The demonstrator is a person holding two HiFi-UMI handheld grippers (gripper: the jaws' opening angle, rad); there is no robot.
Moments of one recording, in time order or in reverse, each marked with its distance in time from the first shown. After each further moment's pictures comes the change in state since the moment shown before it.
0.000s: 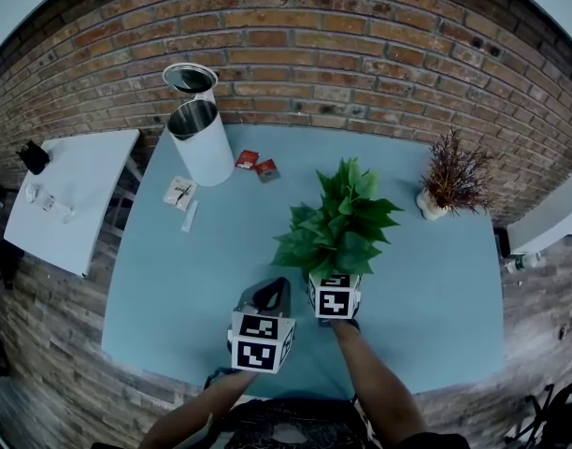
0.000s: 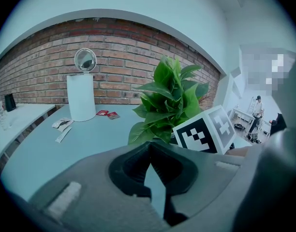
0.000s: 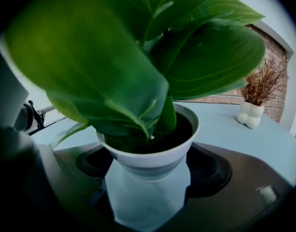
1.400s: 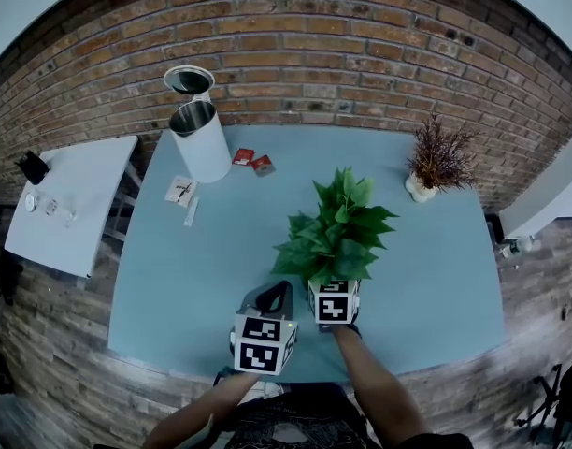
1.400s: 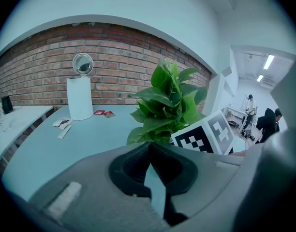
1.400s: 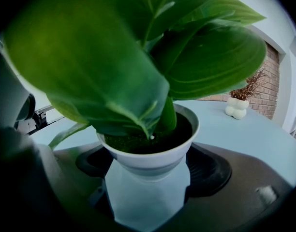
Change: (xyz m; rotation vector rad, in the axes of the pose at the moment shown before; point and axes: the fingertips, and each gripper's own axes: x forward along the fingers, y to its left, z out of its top) left arm -0.041 -0.022 -0.023 0.046 -0.010 -0.057; right arm -0.053 0.020 -0.032 0.004 0.012 -0.027
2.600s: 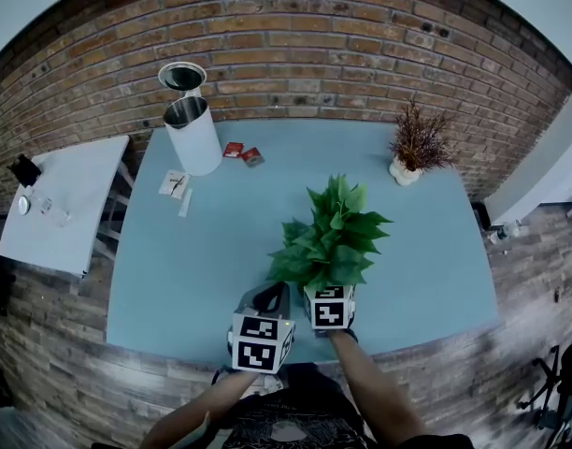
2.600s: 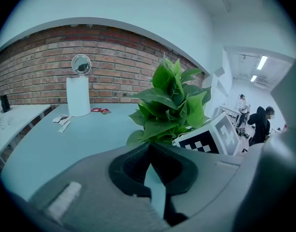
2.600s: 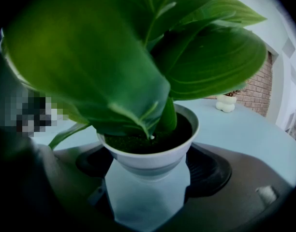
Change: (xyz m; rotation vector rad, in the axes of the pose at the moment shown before) left arm -0.034 -0.021 -0.028 0.021 0.000 -0.055; right arm -0.048 0.014 -0.037 0.020 -0.012 -0.040
